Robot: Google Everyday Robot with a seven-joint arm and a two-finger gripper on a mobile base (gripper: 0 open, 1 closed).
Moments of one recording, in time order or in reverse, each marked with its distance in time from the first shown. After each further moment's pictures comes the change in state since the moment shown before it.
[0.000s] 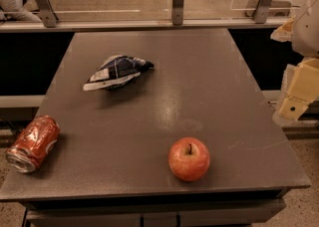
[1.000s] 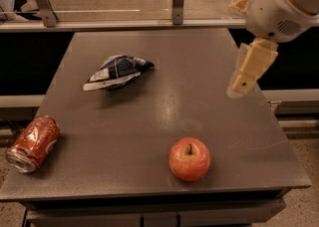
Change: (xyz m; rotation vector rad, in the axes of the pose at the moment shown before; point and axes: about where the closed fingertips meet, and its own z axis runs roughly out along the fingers) arm -0.081 -0.037 0.011 0.090 -0.213 -0.174
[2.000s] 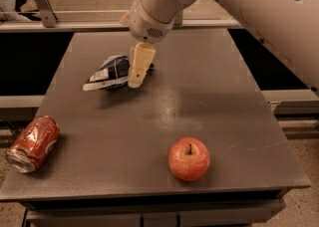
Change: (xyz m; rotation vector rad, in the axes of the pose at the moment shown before) arm -0.175 -0.045 0.166 -0.135 -0.218 -0.242
